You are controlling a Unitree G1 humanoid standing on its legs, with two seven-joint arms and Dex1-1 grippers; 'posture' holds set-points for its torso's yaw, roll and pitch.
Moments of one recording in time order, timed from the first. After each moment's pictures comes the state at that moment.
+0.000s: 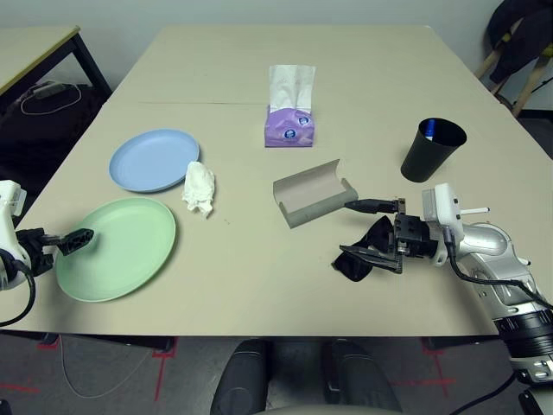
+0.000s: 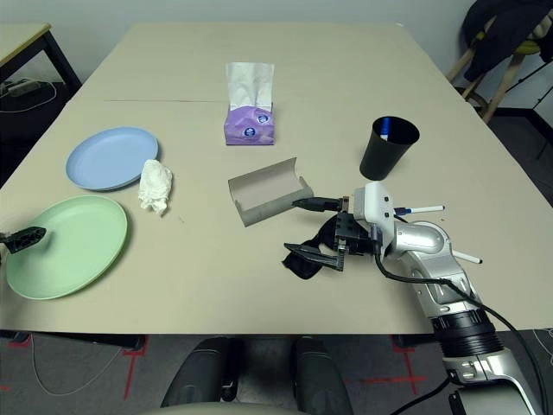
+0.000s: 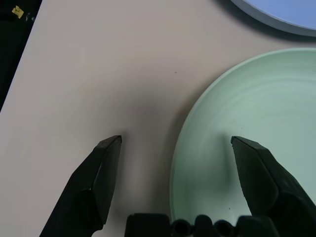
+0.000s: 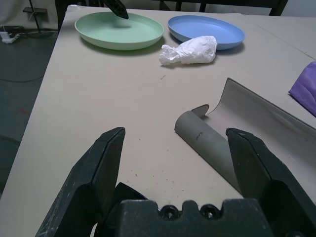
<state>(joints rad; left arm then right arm) -0.14 0.98 0.53 0.29 -0.38 0.90 -0.62 -0.26 -0.54 0.07 0.02 0.38 -0.04 1.20</state>
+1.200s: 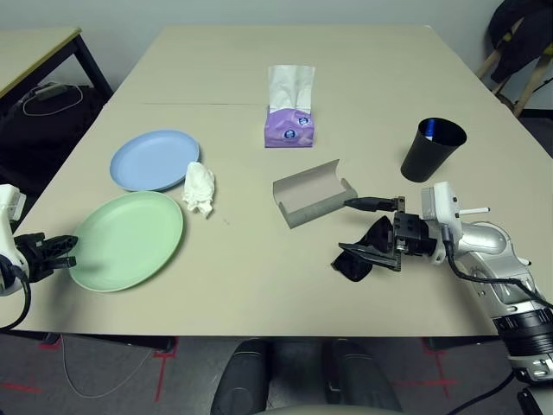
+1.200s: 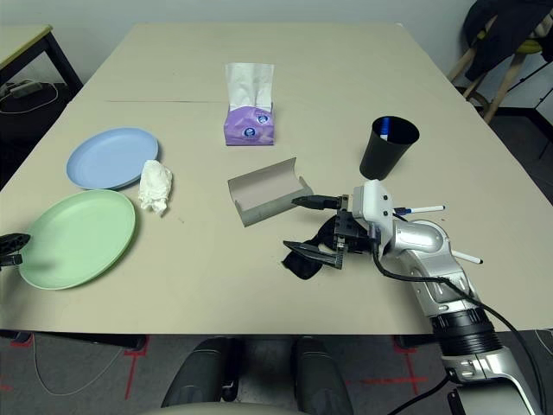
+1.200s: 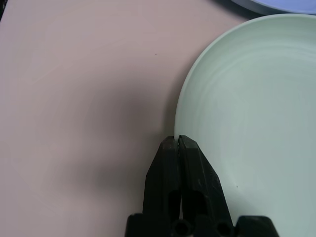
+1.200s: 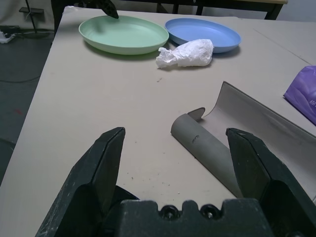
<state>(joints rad) -0.06 0.99 0.57 0.21 -0.43 0.97 -0.67 -0.27 -0.54 0.07 0.02 0.37 -0.04 1.18</state>
